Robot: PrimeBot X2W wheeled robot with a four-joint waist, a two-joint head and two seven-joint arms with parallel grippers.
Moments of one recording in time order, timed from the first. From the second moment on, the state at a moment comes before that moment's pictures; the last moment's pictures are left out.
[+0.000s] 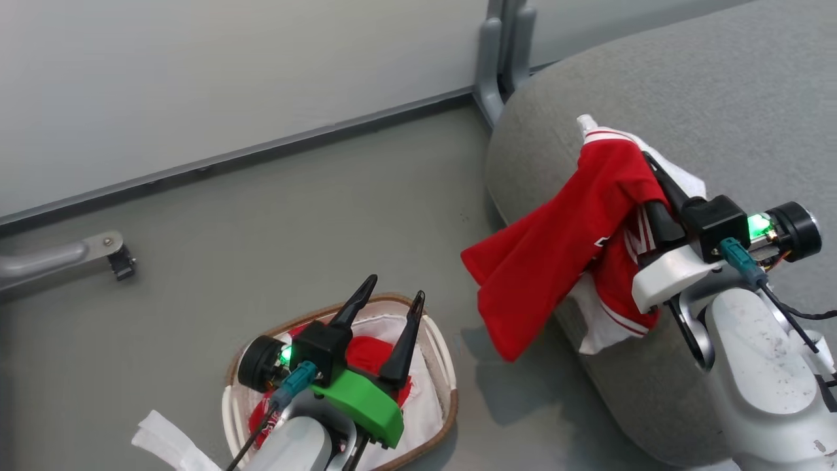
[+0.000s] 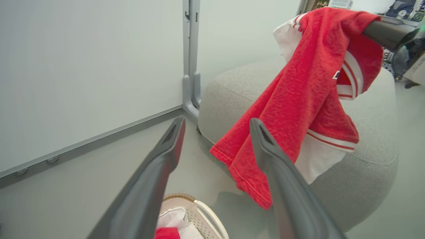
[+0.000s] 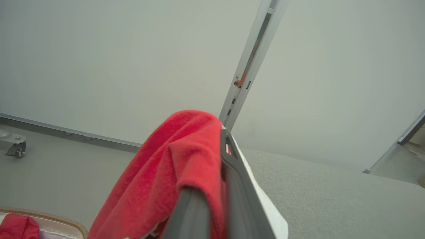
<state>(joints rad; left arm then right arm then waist) -0.30 0.14 -0.67 0.34 -0.44 -0.01 -0.26 -0.47 -0.16 0.11 0.39 -0.07 0.13 -0.26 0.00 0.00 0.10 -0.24</state>
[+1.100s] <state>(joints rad) -0.41 0.13 -0.72 0.32 -0.37 -0.04 -0.26 -0.78 -0.33 -0.05 0.47 -0.12 0.13 -0.24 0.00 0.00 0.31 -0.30</state>
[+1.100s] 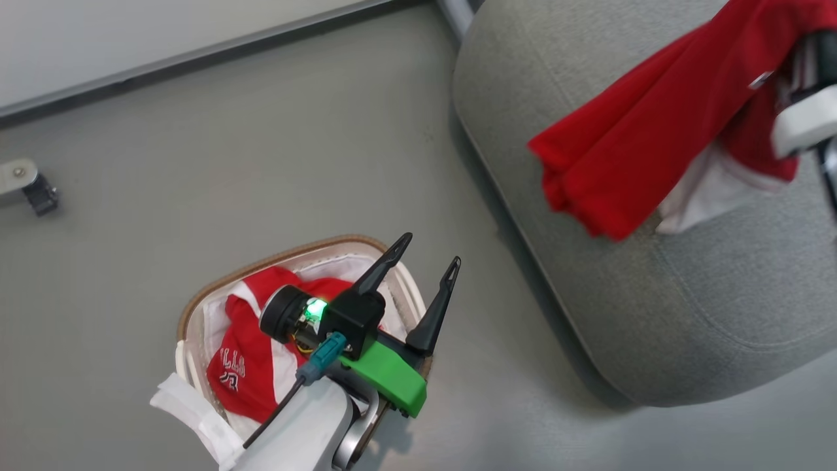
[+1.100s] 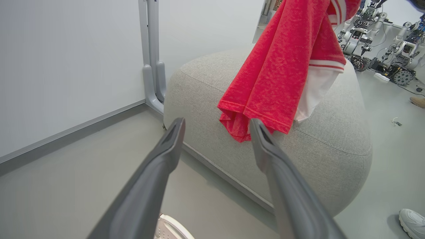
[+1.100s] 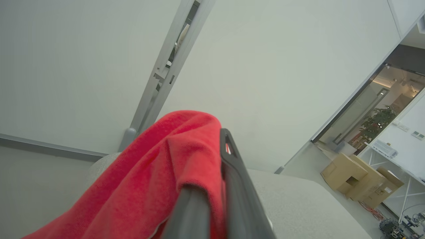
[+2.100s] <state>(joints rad) -0.49 0.16 -0.72 0.22 -0.35 0.00 -0.24 -0.96 -0.43 -0.41 0.92 -0.31 0.13 -0.24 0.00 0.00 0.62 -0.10</state>
